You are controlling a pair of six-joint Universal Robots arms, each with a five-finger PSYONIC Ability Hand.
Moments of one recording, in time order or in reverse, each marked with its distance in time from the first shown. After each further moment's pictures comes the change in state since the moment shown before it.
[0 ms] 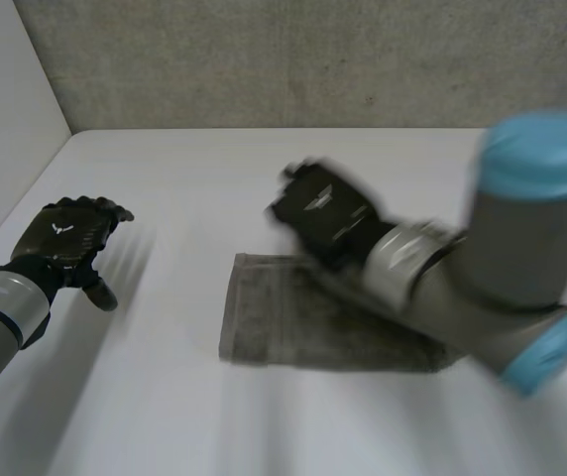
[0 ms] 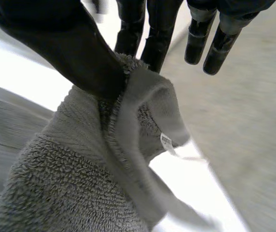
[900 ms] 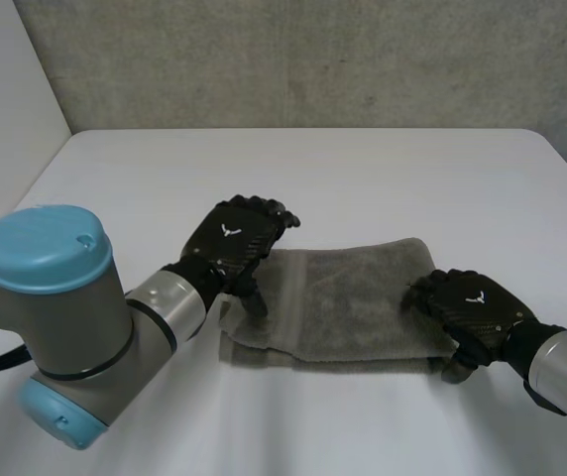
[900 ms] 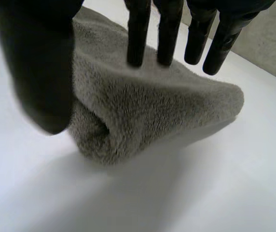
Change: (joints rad) left arm -0.506 -0.262 0.319 -0.008 -0.090 -0.163; right arm -0.619 -0.281 0.728 -0.091 -0.315 0.006; left_hand 0.000 -0.001 0.000 0.000 0.000; right_hand -0.735 -0.724 0.000 0.000 -0.734
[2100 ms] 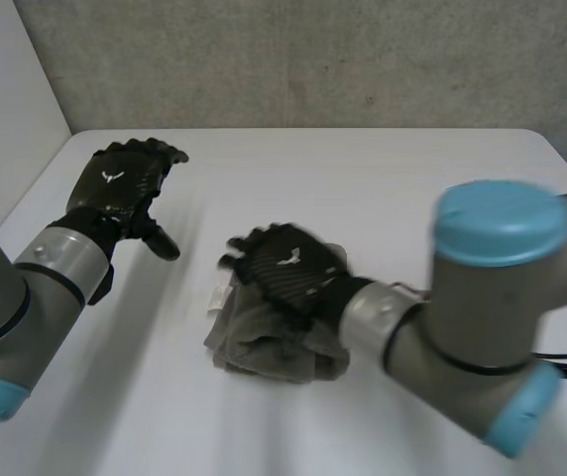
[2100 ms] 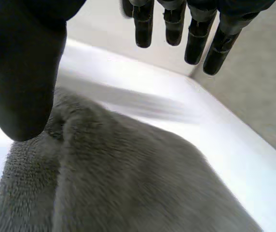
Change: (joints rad) left arm 0.232 0.213 -0.108 0.038 -0.082 -0.055; right arm 0.657 0.250 -0.591 0.063 0.266 0.219; left_hand 0.000 0.000 0.000 0.000 0.000; right_hand -0.279 -0.284 0.000 0.000 -0.310
